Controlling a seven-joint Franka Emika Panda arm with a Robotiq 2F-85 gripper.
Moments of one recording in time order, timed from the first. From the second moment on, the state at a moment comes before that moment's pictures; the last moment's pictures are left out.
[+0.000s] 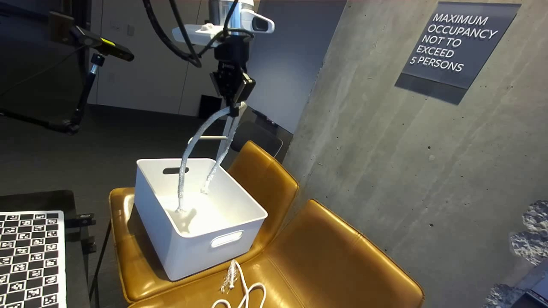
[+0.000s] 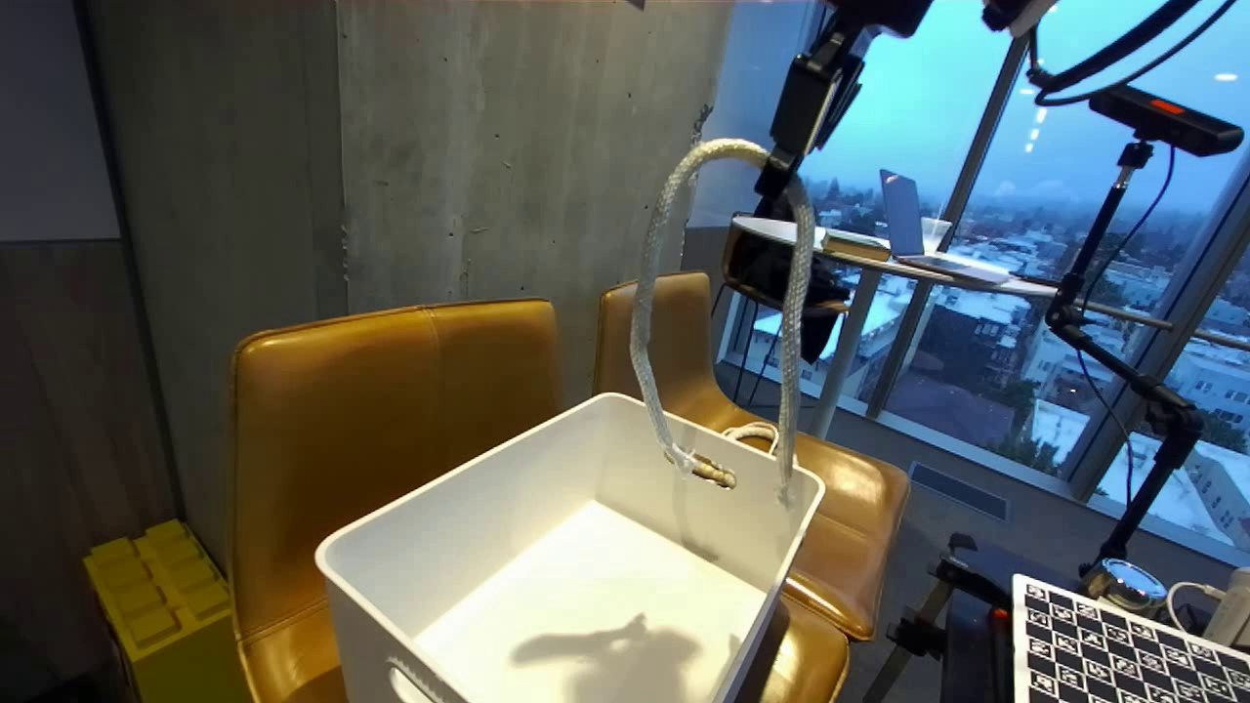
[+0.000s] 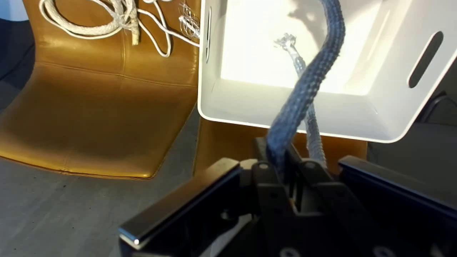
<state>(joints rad) 0.03 -0.06 0.09 -2.05 -0.16 2.26 0.03</state>
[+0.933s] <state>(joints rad) 0.04 0.11 0.08 -1.99 -0.20 2.26 0.08</state>
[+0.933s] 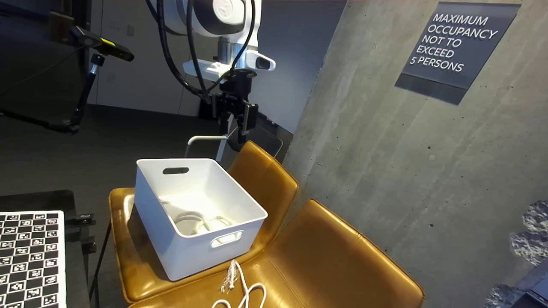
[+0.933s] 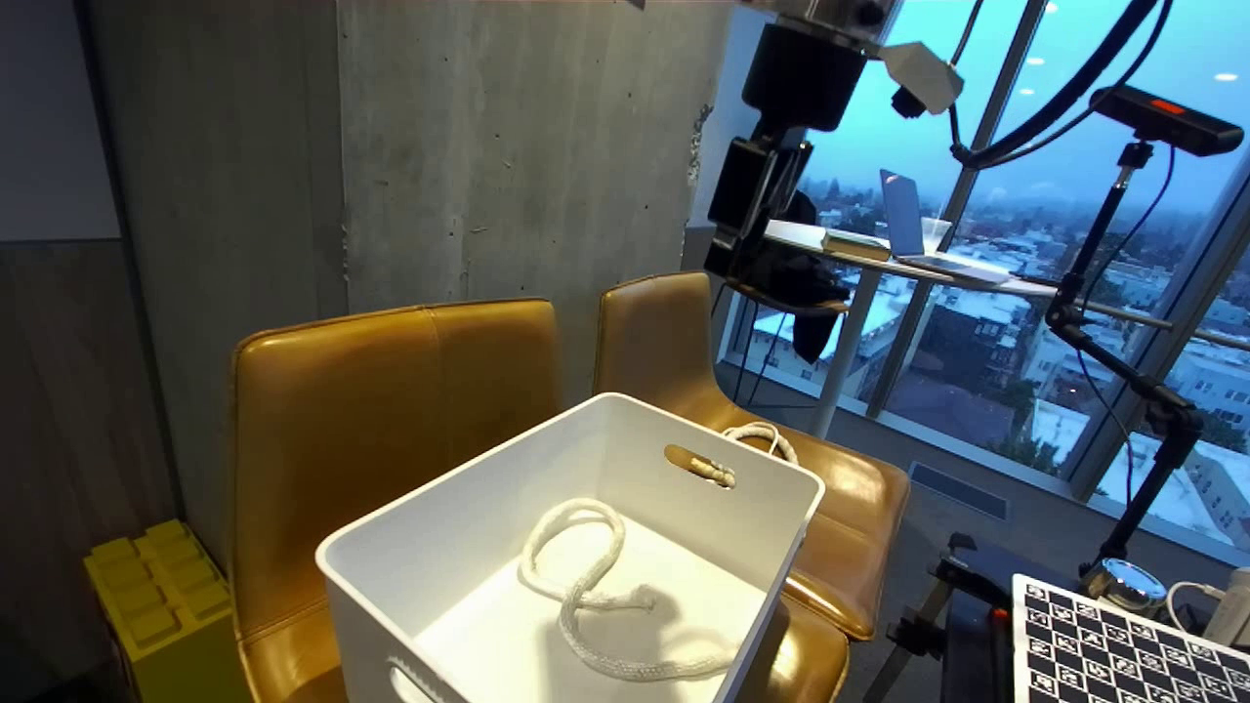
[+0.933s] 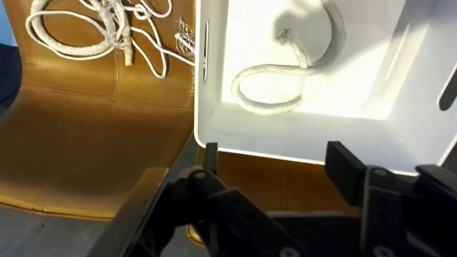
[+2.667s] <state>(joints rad) -0.25 0.62 -0.23 -1.92 -0.21 2.61 -0.01</state>
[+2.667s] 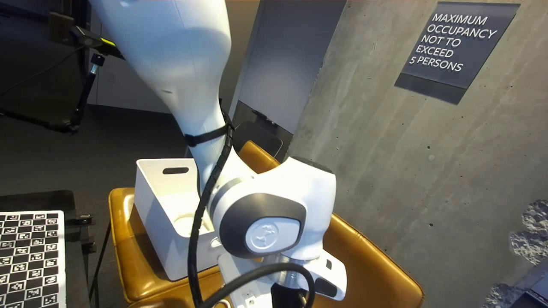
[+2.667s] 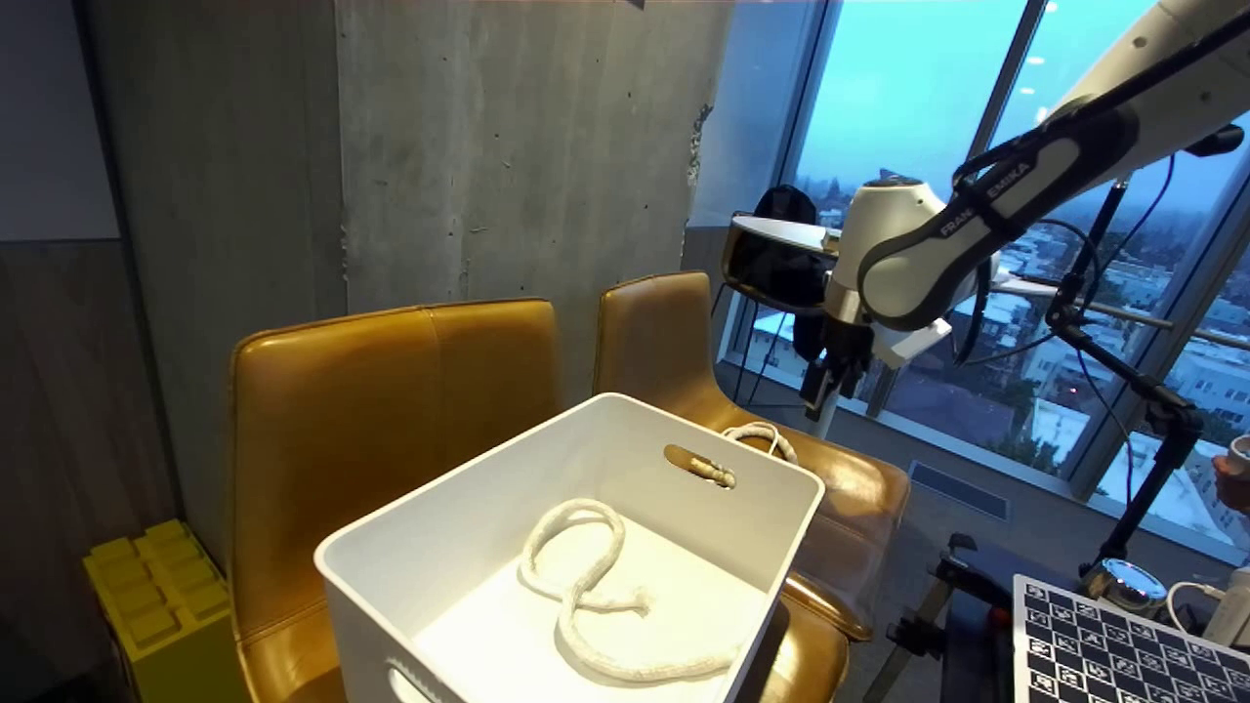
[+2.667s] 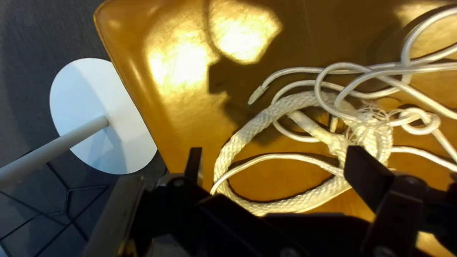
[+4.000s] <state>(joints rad) -0.28 1.10 -0.25 -1.37 -0.15 2.43 -0.01</state>
